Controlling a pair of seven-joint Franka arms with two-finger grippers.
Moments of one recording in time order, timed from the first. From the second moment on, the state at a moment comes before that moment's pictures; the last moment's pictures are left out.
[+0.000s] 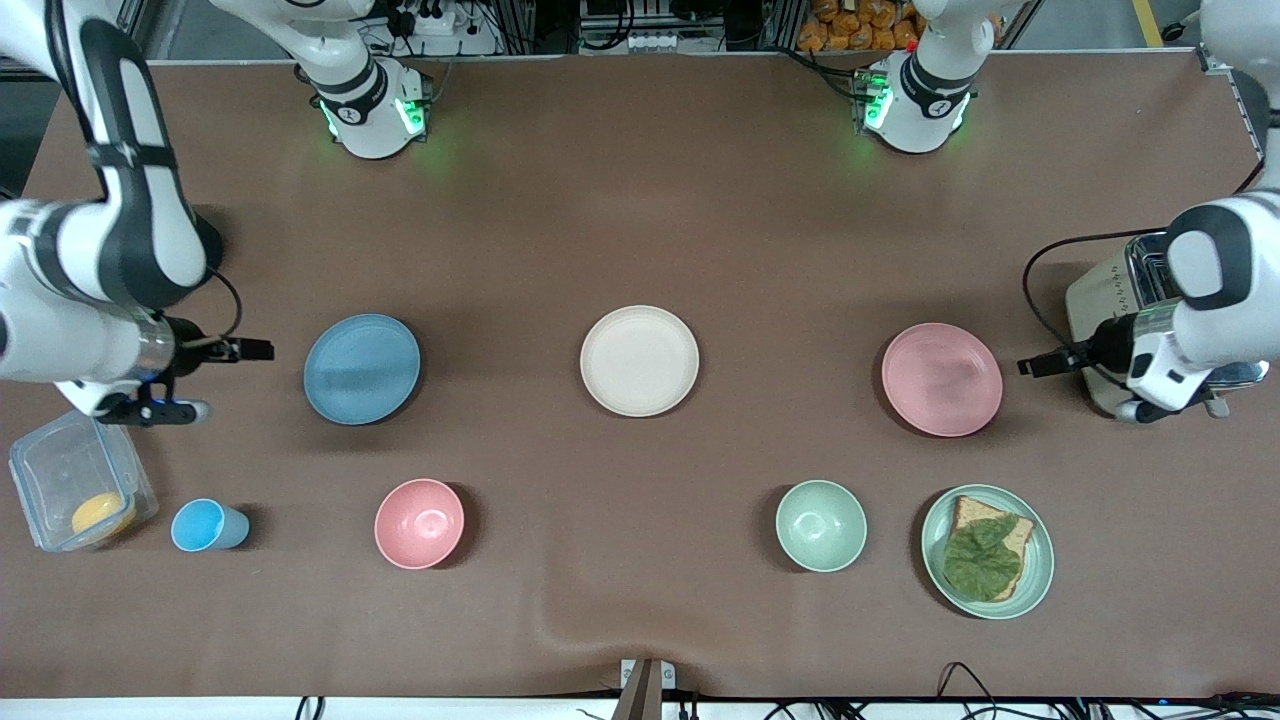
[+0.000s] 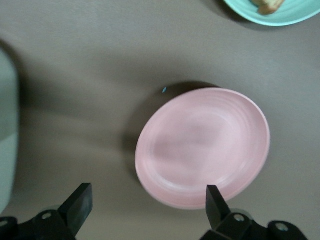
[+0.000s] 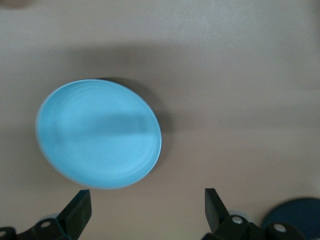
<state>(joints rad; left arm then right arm) 0.28 0.33 -0.11 -1.98 -0.18 2.11 -0.04 -0.08 0.32 -0.02 -1.86 0.01 1.90 -0.07</state>
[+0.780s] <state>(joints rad) 0.27 0.47 -0.13 -2.12 -0.18 2.44 -0.04 -0.08 0.48 -0.01 -2.05 0.08 2.31 -0.07</state>
